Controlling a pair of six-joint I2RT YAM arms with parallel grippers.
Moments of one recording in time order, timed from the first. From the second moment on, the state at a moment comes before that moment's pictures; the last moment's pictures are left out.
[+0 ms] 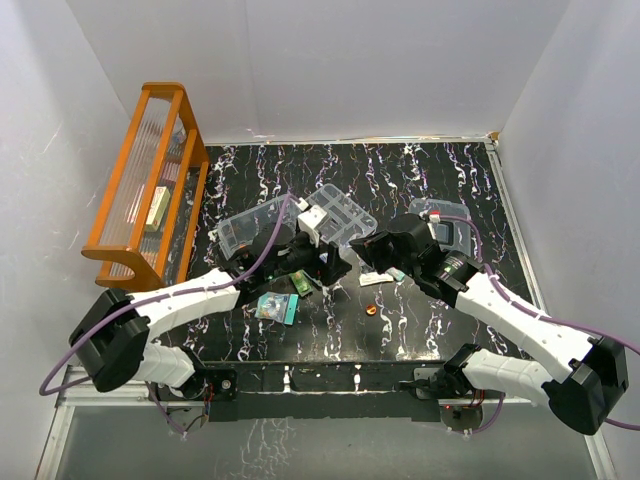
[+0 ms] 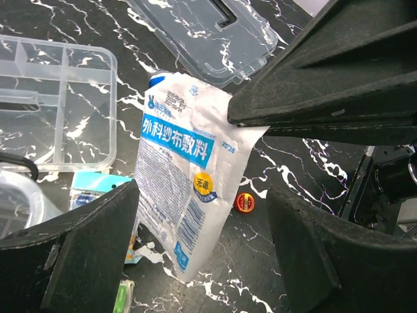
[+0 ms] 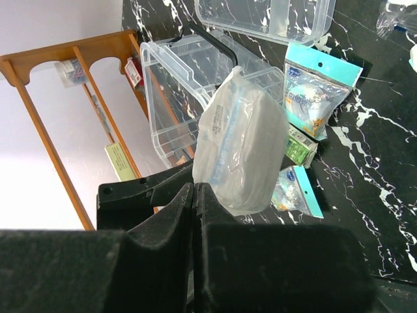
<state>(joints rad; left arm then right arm) -0.84 1.33 0.74 0.27 0.19 -0.25 0.70 1.05 0.86 -0.41 0.17 1.62</state>
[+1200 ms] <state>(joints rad) -0.83 1.36 0.85 0.12 0.17 -0.29 0.70 0.98 0.83 -0.35 0.27 1.46</state>
